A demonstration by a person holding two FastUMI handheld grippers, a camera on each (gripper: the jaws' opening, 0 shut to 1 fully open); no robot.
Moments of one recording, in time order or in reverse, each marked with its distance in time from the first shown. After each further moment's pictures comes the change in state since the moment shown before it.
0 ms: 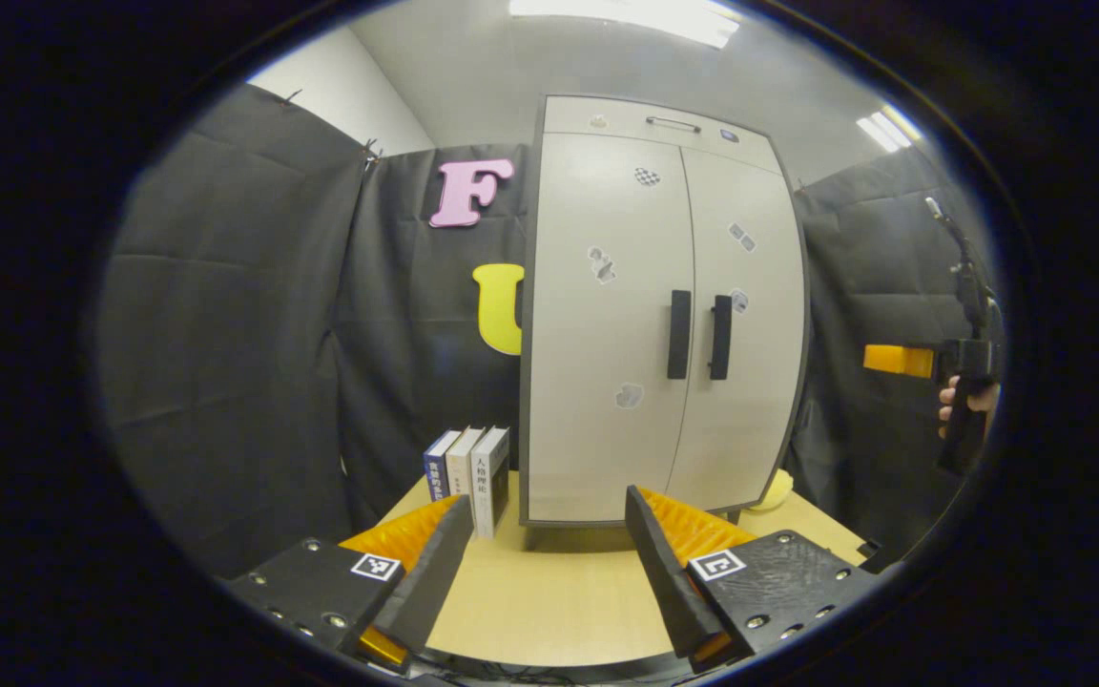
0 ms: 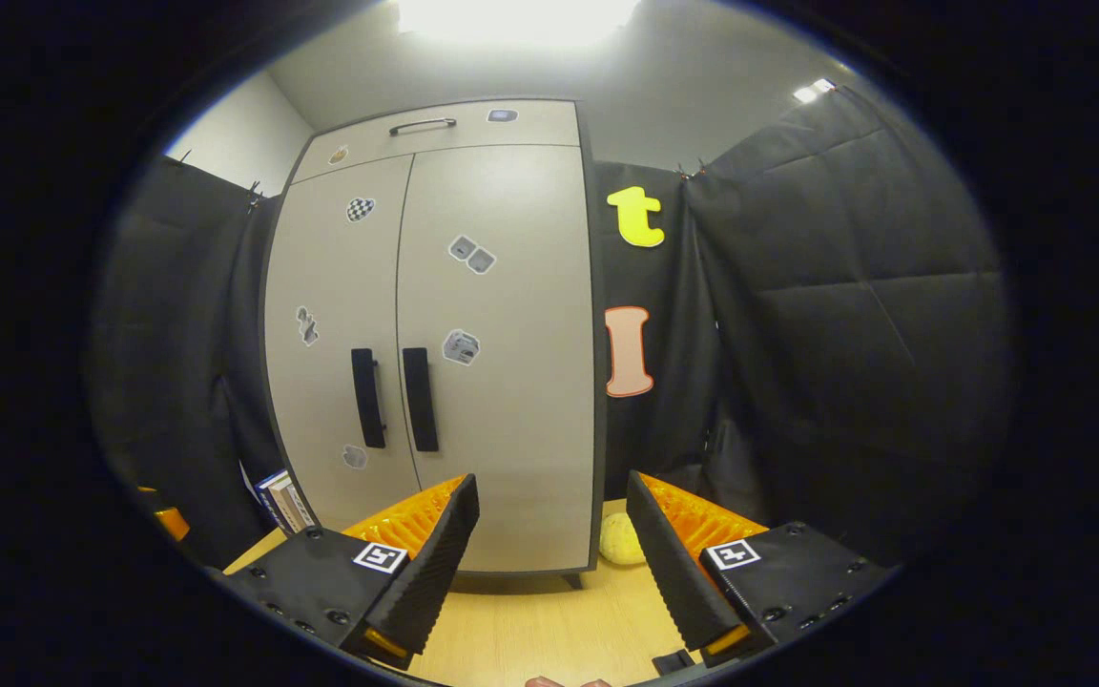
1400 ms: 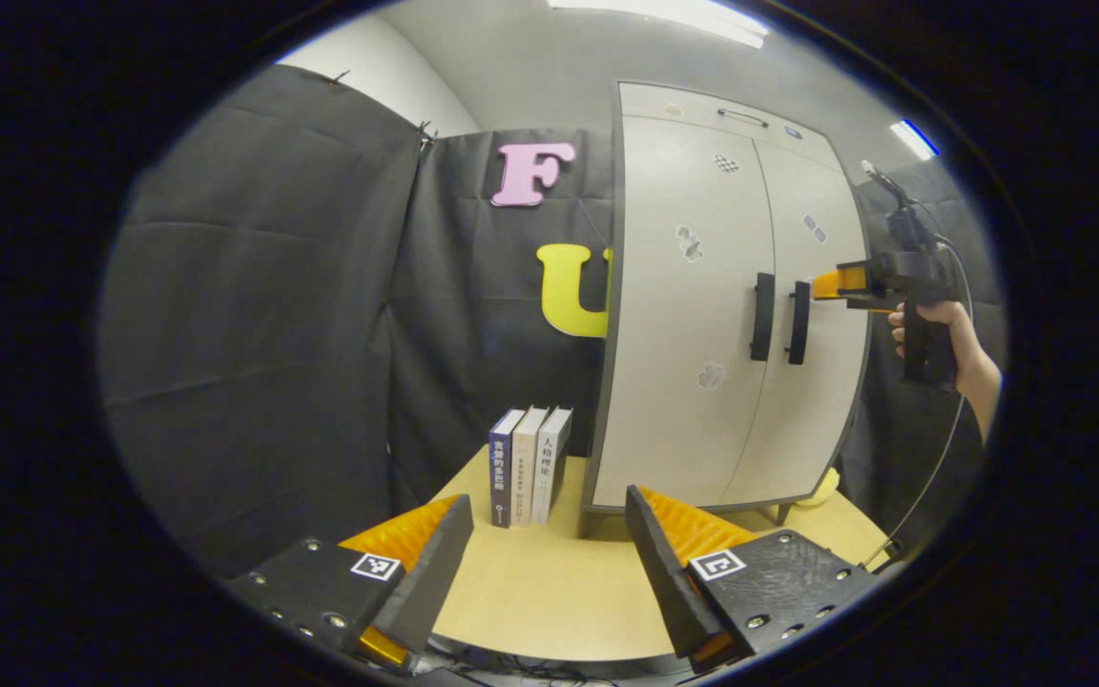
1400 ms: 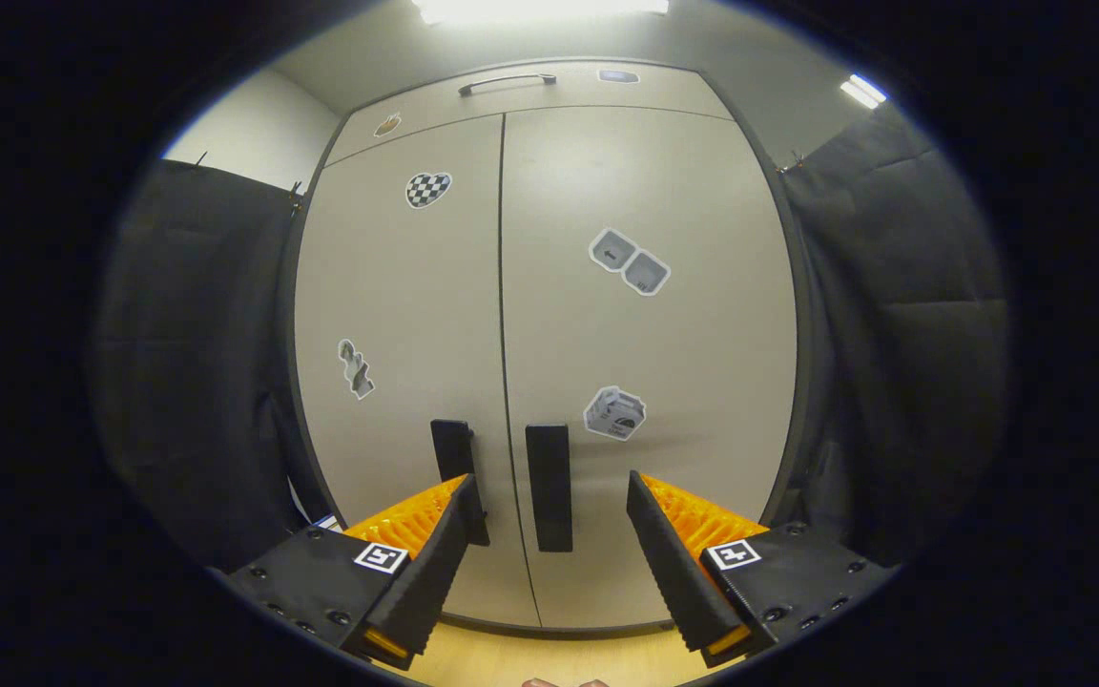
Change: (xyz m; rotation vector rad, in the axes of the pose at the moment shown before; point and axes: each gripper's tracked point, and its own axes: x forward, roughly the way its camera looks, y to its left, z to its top) left arm 0.007 0.088 -0.038 -0.055 0.043 0.129; right arm 0.140 0.136 0.049 -0.024 0.013 0.181
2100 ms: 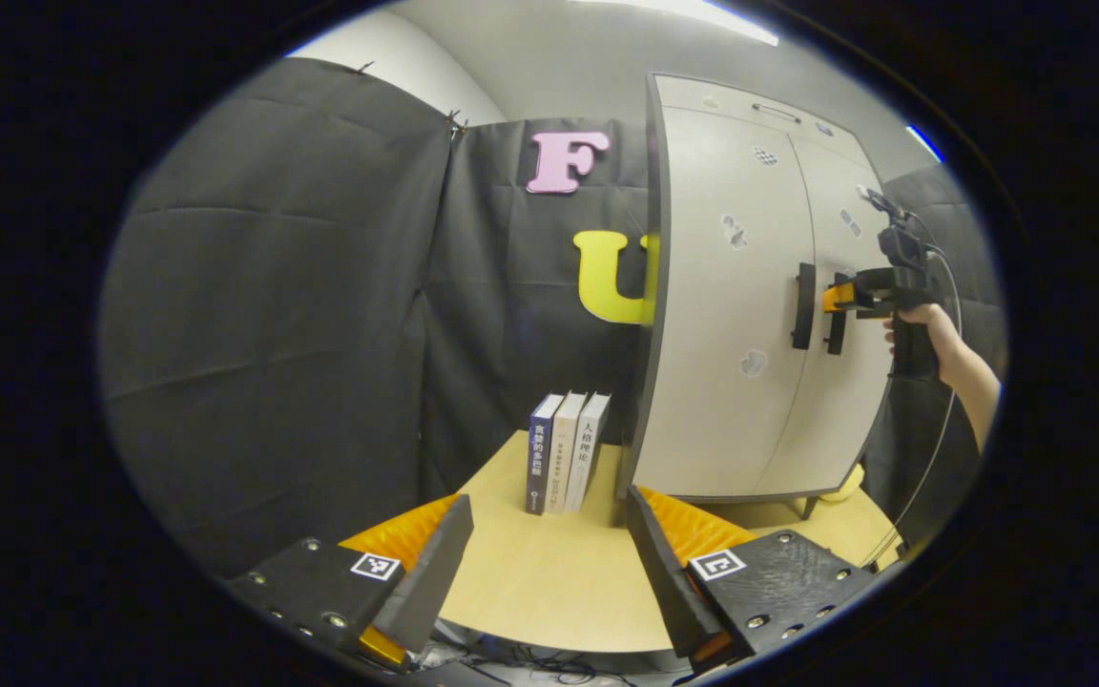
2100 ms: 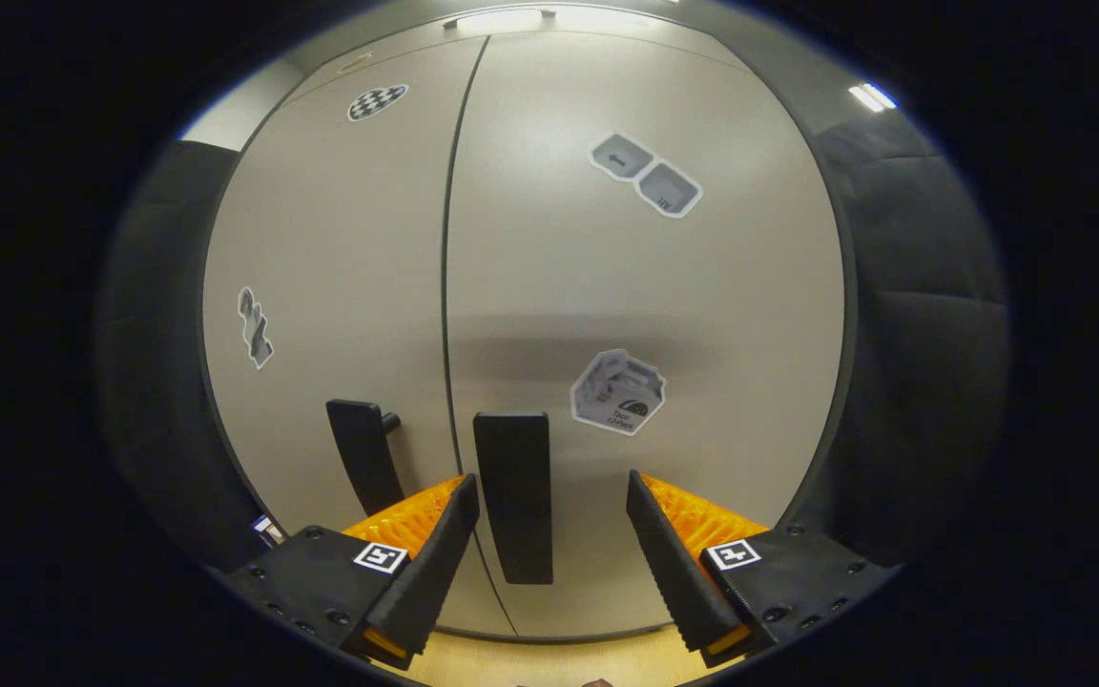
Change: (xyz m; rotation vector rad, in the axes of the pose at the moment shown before) left arm -0.001 0.044 -0.016 -0.008 0.037 0.080; right arm 0.075 -0.013 -0.034 -0.007 0.104 -0.103
